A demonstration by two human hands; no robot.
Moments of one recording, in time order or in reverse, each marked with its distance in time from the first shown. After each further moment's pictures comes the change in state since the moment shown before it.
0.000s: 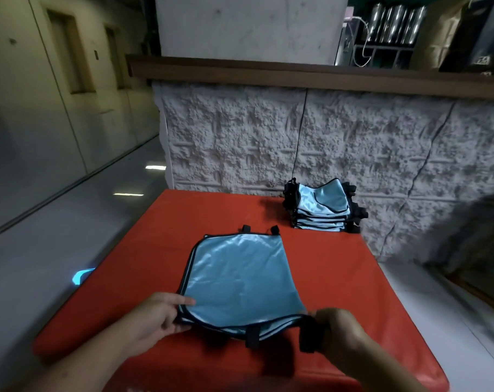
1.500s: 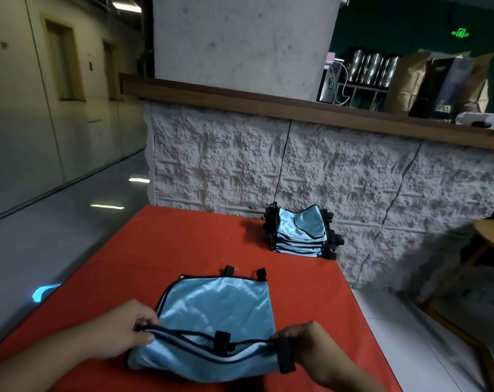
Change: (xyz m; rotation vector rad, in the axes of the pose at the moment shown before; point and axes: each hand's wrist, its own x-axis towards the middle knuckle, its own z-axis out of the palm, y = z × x) left_hand -0.008 0.041 -0.016 1.045 -0.263 0.480; right_hand -0.001 -0.034 -0.028 -0.912 -0.245 -0.517
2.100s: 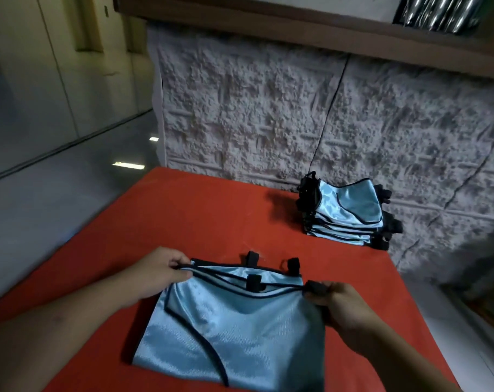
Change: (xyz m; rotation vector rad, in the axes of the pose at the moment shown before) left_hand 0.149 -0.046 -0.005 -0.384 0.223 -0.213; right_hand 0.159 0.052 -0.002 0.494 0.069 0.367
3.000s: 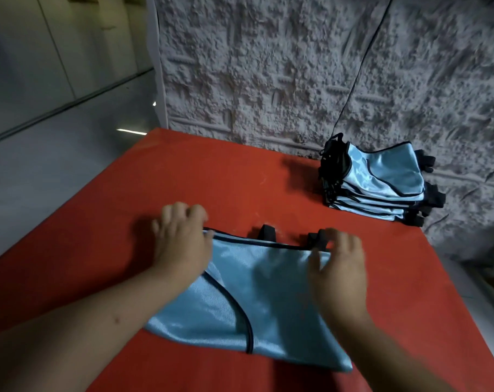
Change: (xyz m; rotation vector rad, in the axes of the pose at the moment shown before) left_hand 0.044 -0.010 0.060 0.684 0.673 0.172; right_hand 0.043 0.012 0.059 -0.750 0.650 -0.630
